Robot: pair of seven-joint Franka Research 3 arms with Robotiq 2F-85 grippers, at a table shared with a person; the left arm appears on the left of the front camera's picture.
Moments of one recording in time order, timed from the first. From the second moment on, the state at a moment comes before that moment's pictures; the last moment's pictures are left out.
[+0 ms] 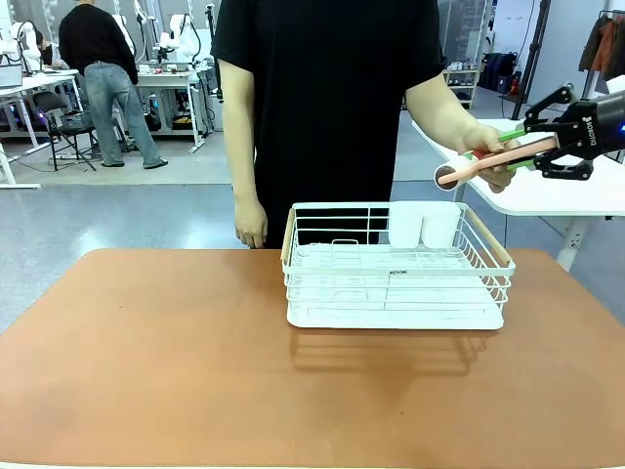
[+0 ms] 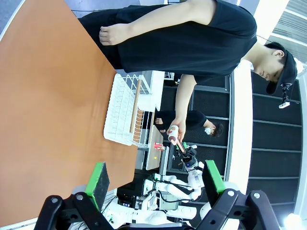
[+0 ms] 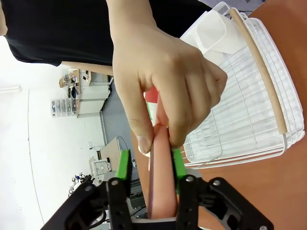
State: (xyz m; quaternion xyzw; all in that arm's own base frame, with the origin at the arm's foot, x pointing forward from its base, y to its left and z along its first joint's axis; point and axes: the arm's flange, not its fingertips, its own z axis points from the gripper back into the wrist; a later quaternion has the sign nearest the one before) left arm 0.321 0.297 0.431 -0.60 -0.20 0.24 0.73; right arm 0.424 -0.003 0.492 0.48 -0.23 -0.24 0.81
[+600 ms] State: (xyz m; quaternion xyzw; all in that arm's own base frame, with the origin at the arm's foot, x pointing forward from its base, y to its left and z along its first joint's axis) left arm 0.321 0.297 0.431 -0.60 -0.20 0.24 0.73; right arm 0.424 -0.004 0.490 0.48 -0.22 -0.24 0.81
